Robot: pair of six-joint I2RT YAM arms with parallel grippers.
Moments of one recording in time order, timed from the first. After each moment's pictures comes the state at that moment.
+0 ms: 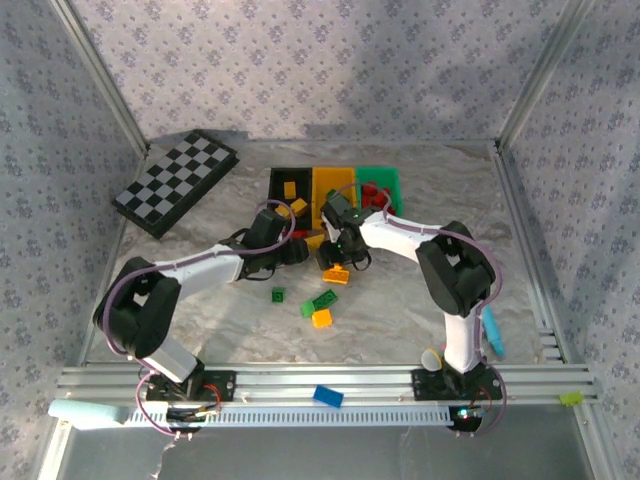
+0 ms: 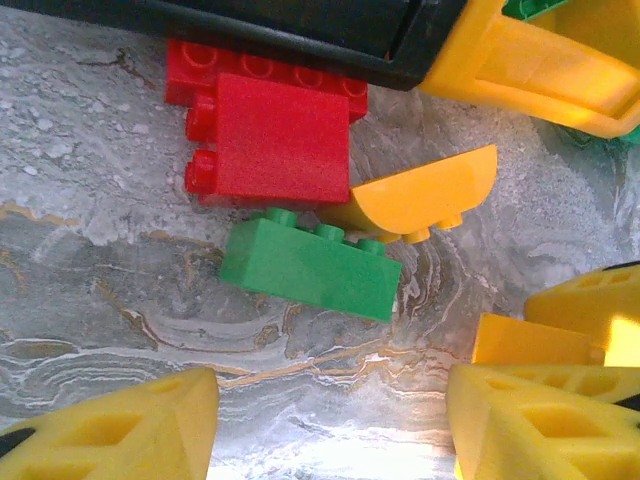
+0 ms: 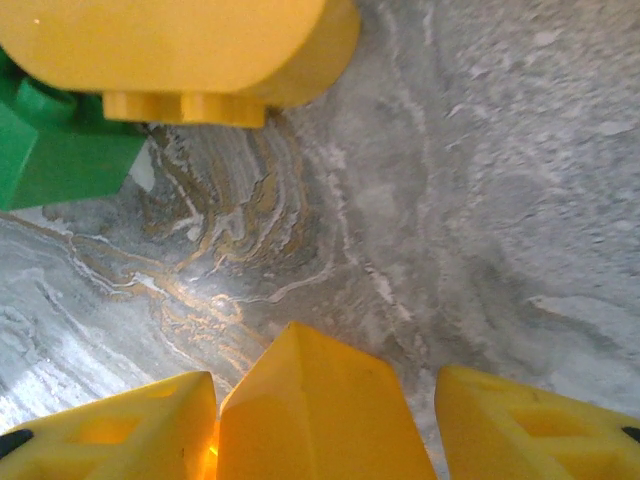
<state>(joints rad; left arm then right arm) -0.62 1.56 0.83 -0.15 0.07 -0.76 0.67 1.94 1.32 -0.64 -0.13 0.31</state>
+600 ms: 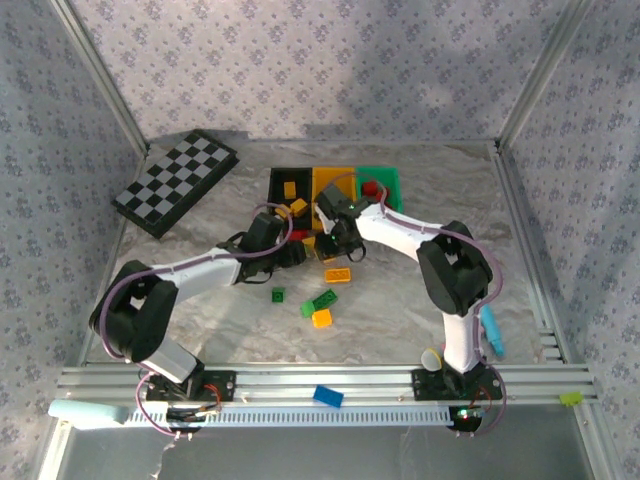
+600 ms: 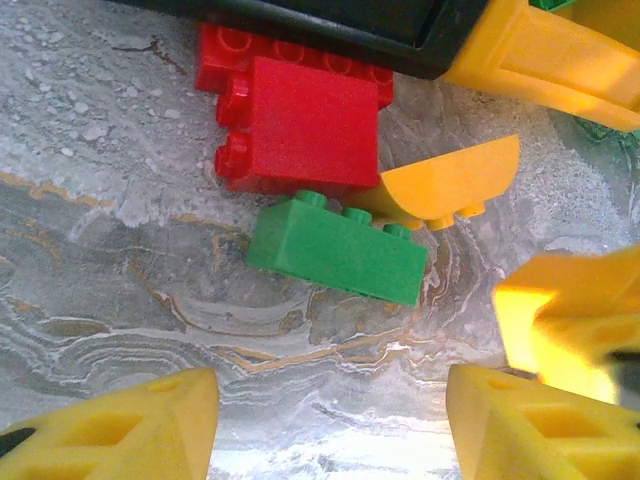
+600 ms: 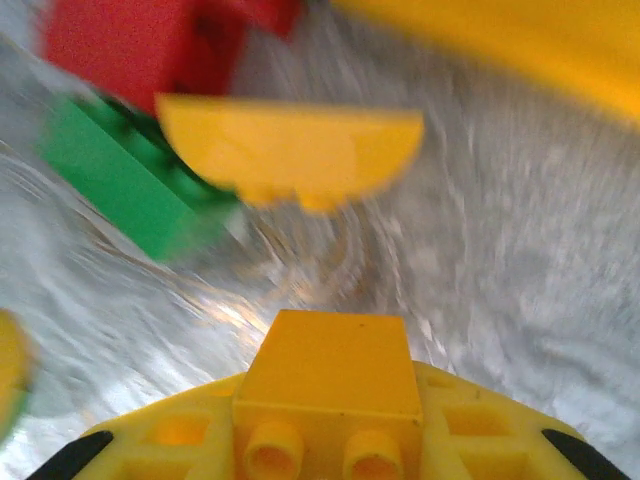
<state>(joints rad) -0.62 1.54 0.79 -0.14 0.06 -0.76 0.68 1.96 1.48 -0.72 -0.13 0.28</state>
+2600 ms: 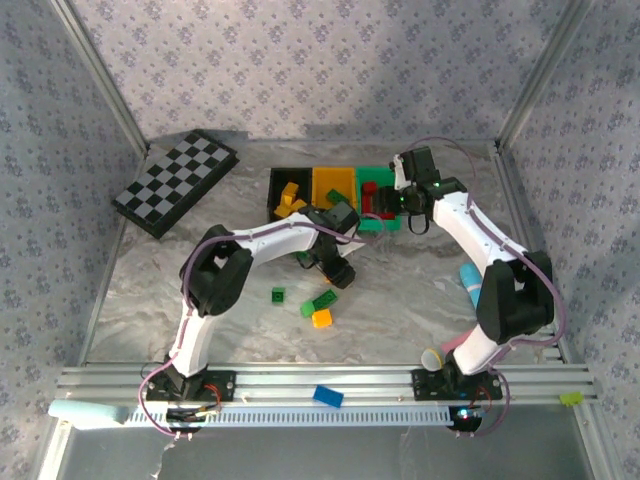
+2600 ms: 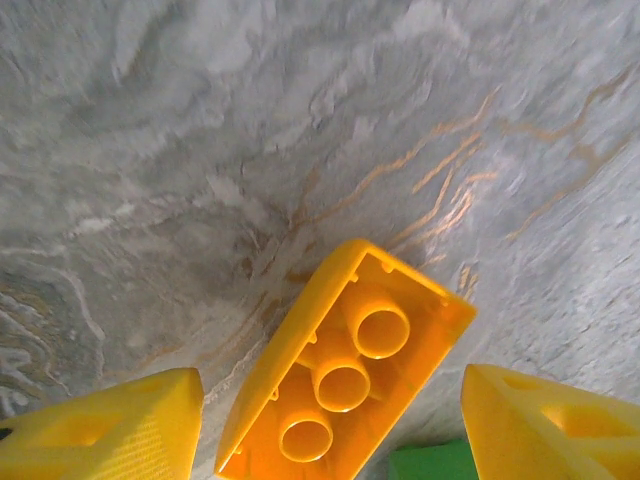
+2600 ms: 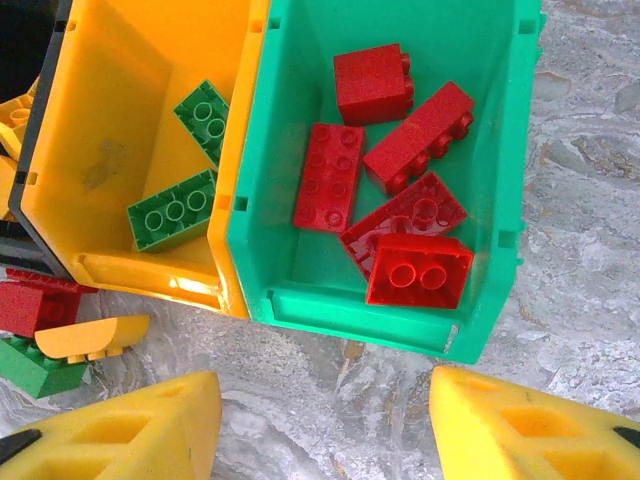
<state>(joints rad) -0.86 2.08 1.57 -0.88 0.16 0.04 0.29 1.62 1.32 -0.61 -0.11 0.22</state>
